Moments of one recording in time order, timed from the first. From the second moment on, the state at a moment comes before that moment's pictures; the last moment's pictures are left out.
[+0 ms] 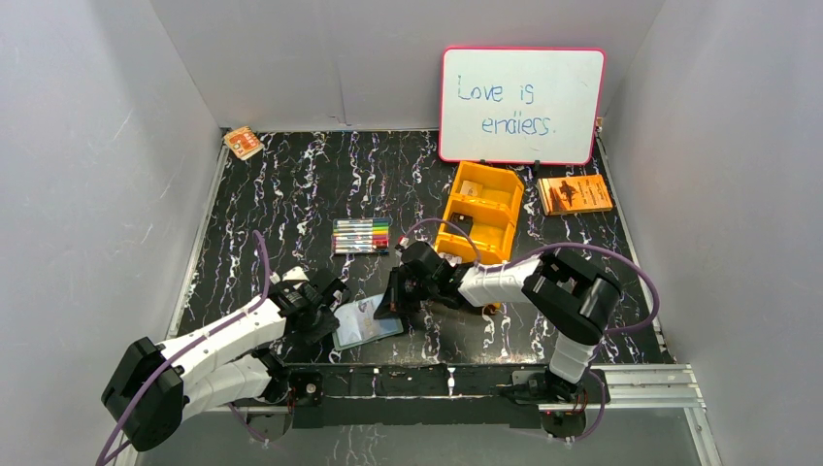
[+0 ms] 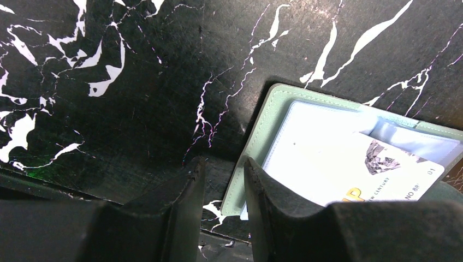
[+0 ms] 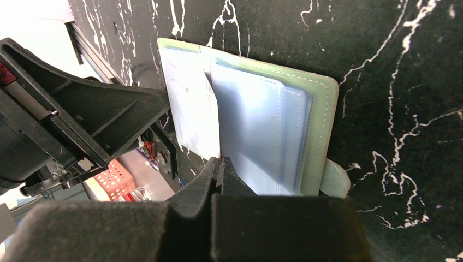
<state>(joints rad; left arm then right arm) -0.74 1.01 0.49 -0.85 -0.29 -1.29 1.02 1.75 0.81 0.20 -0.36 1.05</state>
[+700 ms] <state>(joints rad) -0.74 1.02 0.49 -0.84 -0.28 -1.27 1.02 1.77 0.84 0.21 -0.34 1.07</state>
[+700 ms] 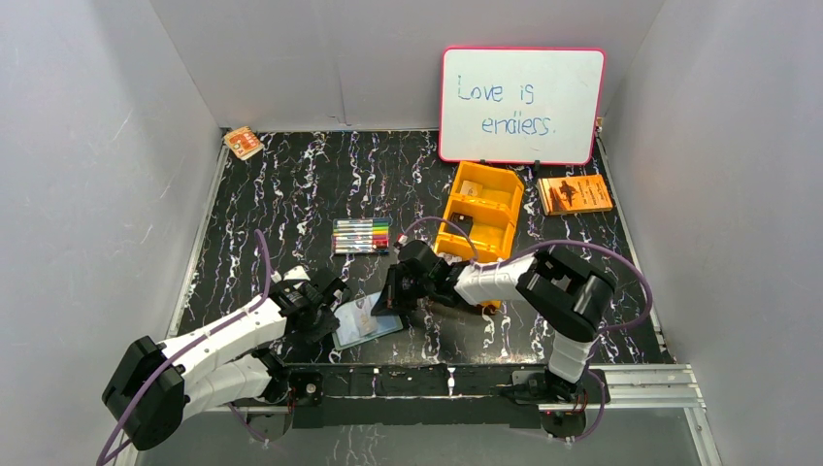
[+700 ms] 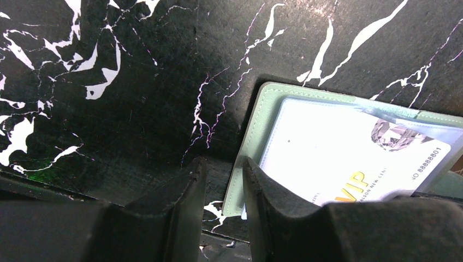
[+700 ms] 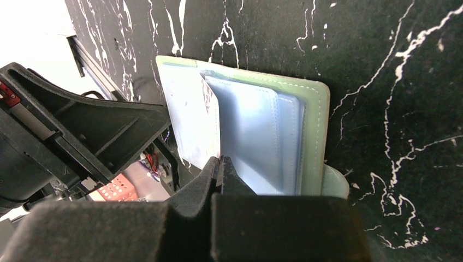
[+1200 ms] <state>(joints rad) -0.74 1.02 0.49 -0.84 -0.28 -1.26 1.02 1.81 0.86 0.21 -0.36 1.05</state>
